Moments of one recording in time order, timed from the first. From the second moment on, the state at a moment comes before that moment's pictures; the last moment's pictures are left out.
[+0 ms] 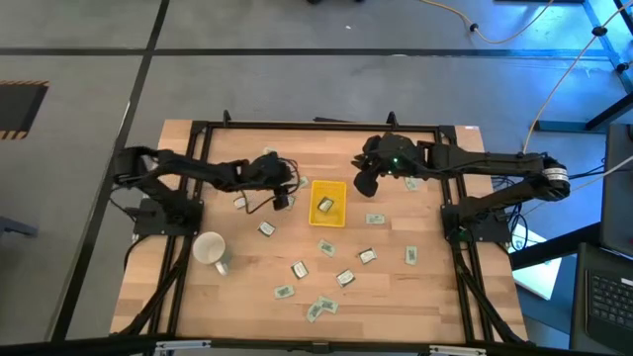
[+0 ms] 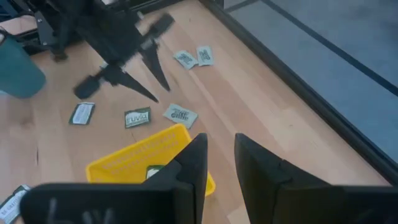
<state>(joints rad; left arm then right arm) 0.30 1.53 0.59 0.23 -0.10 0.11 -0.15 1.28 1.09 -0.45 0.27 0.26</state>
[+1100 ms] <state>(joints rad) 0.30 1.75 0.65 0.20 -0.08 0.07 -0.15 1.28 1.09 -0.51 0.27 0.26</state>
